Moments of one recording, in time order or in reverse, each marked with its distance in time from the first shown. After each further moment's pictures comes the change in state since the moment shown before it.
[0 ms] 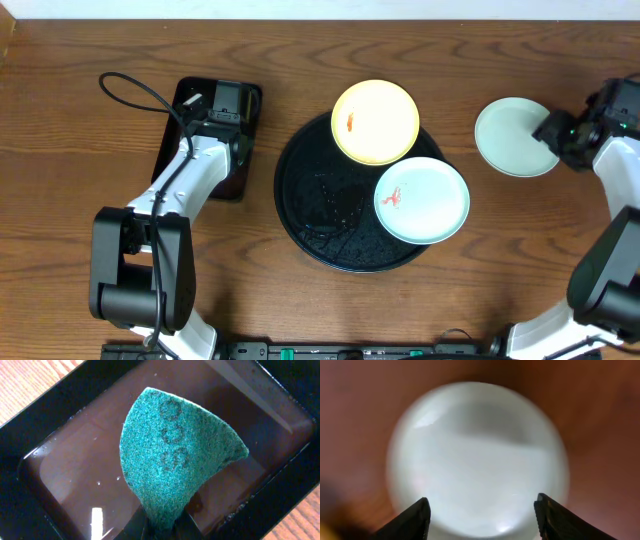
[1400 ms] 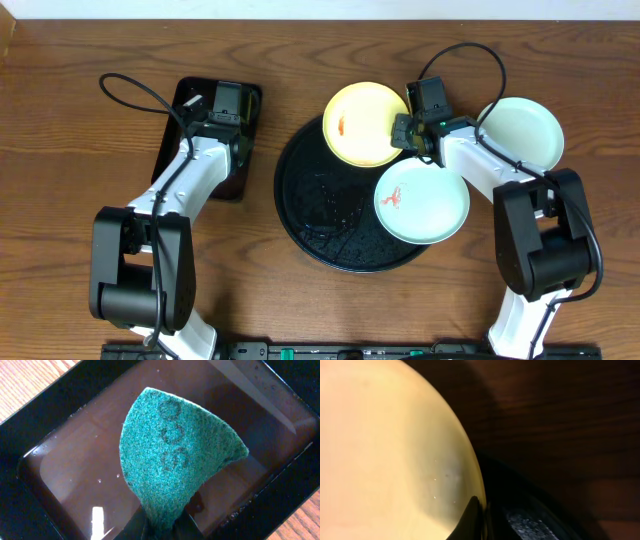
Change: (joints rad) left arm 0.000 0.000 -0.009 0.004 0.000 0.000; right arm 0.662 0.196 0.003 0.204 0.205 0.077
